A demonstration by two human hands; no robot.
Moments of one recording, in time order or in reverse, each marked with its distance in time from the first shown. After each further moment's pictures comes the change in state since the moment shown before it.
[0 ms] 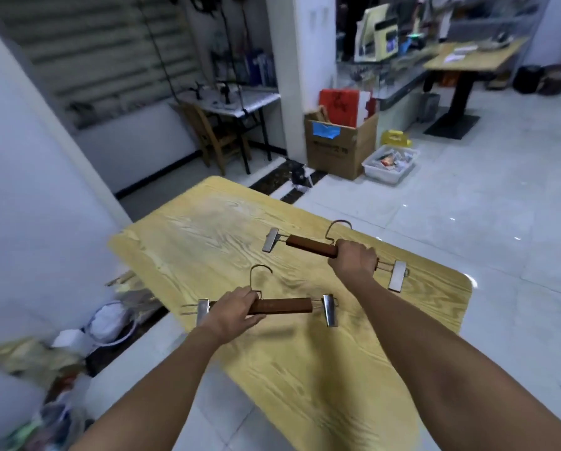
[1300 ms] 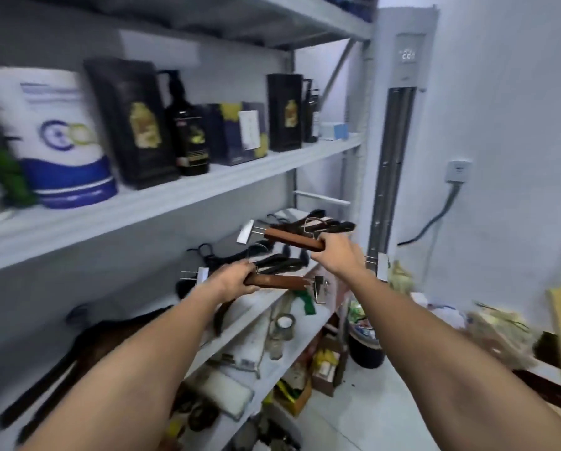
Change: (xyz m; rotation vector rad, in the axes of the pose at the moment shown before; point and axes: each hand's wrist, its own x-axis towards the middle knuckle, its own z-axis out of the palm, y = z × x) left_hand -0.728 0.059 -0.091 -0.046 0.295 -1.553; right_hand -0.588 -0.414 -0.084 0.332 -0.340 -1.658
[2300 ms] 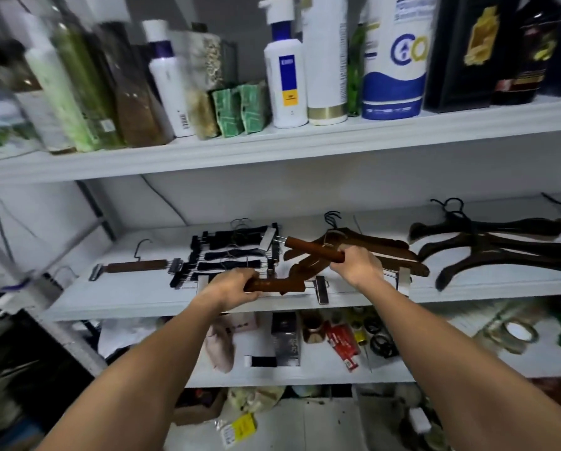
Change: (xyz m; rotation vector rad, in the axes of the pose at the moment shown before) left_hand -0.439 -0.111 0.032 0.046 -0.001 -0.941; right_hand -0.176 -0.275 0.176 0.145 -0.552 -0.648
